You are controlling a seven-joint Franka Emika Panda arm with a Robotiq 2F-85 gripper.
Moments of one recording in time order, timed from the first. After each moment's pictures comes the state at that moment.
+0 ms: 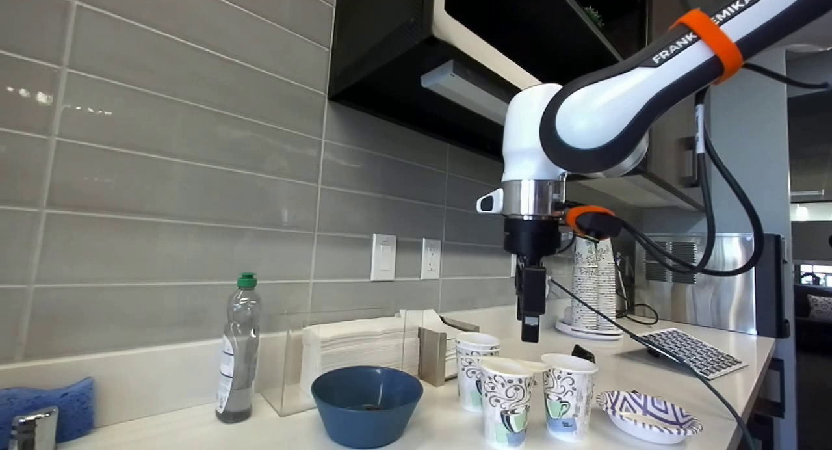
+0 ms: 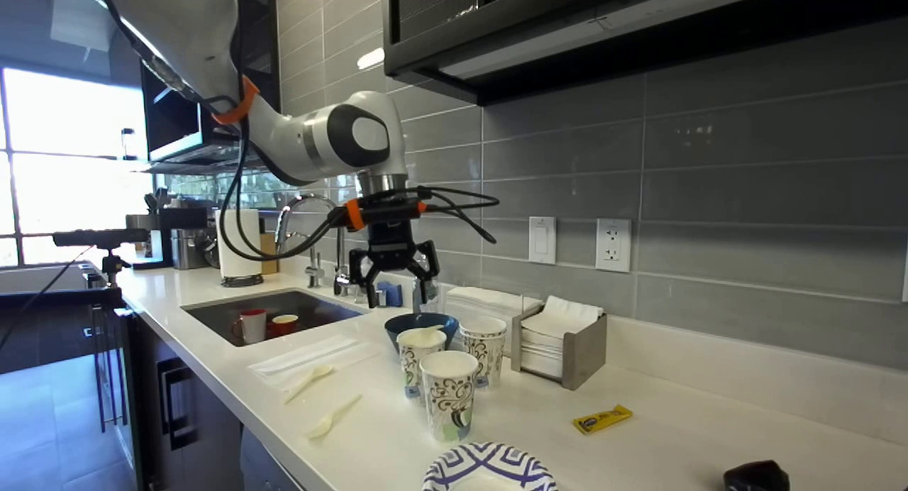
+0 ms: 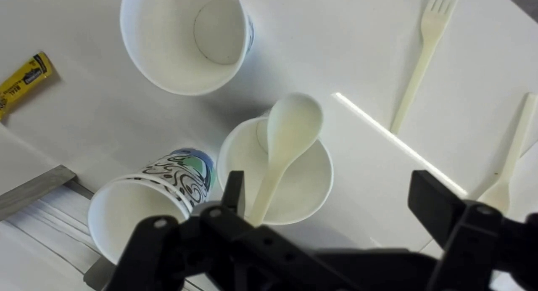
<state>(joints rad) 0.12 -0.14 0.03 -2.25 -0.15 2.17 -0.39</state>
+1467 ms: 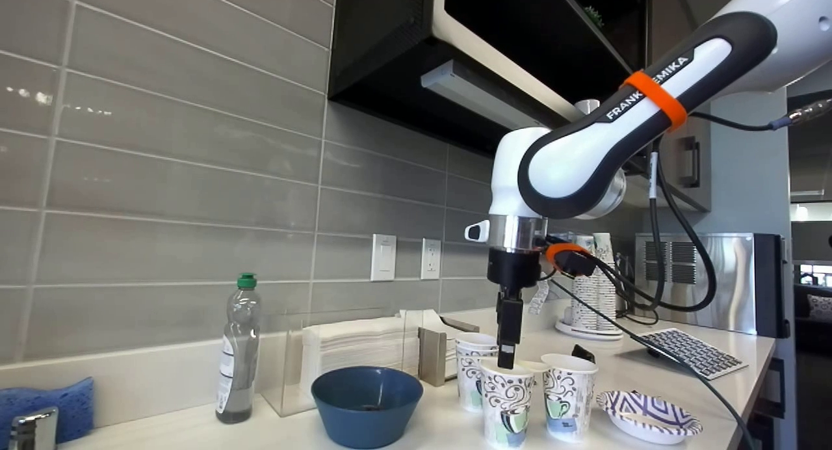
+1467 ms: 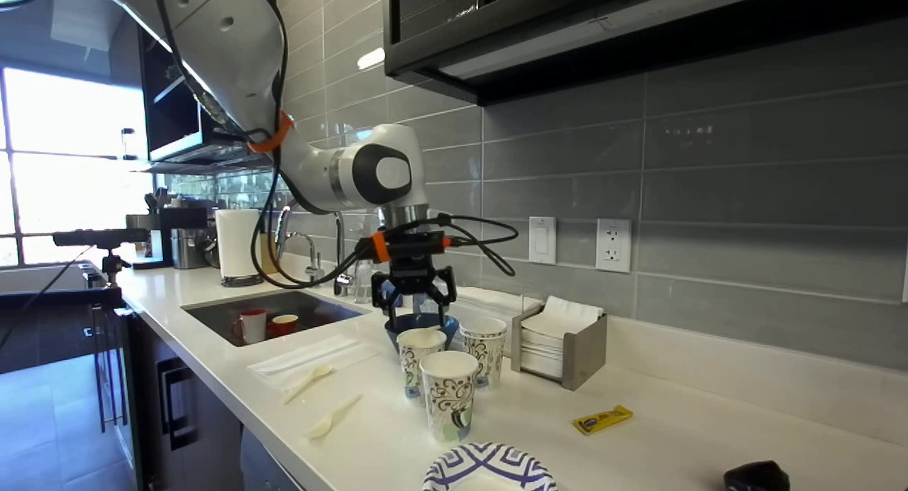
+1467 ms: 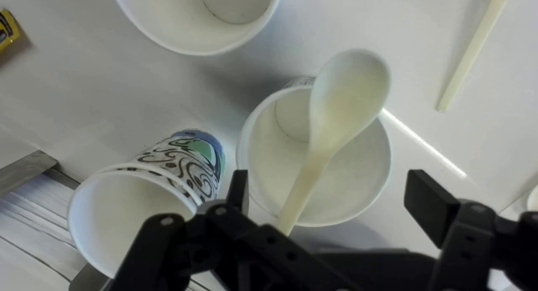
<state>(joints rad) 0.07 -0.01 0.03 -2.23 -0.10 2.33 -0.45</state>
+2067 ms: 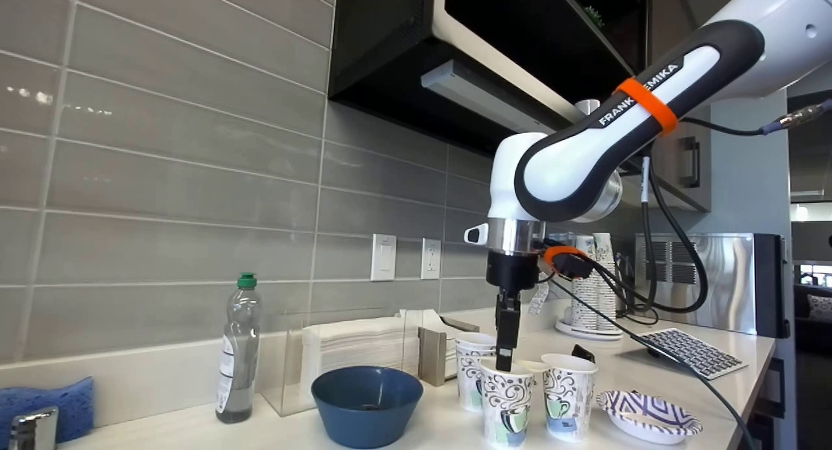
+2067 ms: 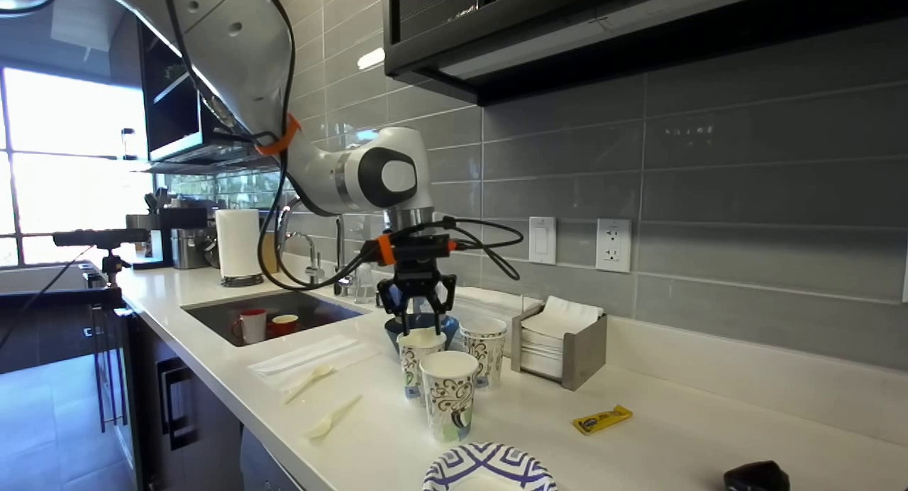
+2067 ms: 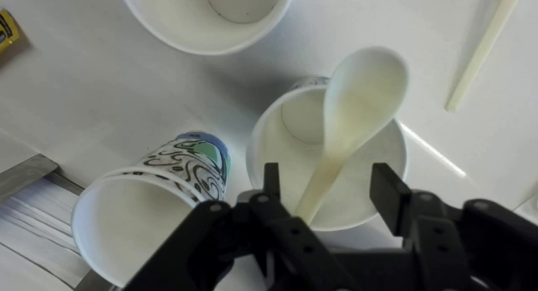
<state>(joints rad) 0.06 0.02 0.03 -2.21 -0.10 2.33 -0.46</state>
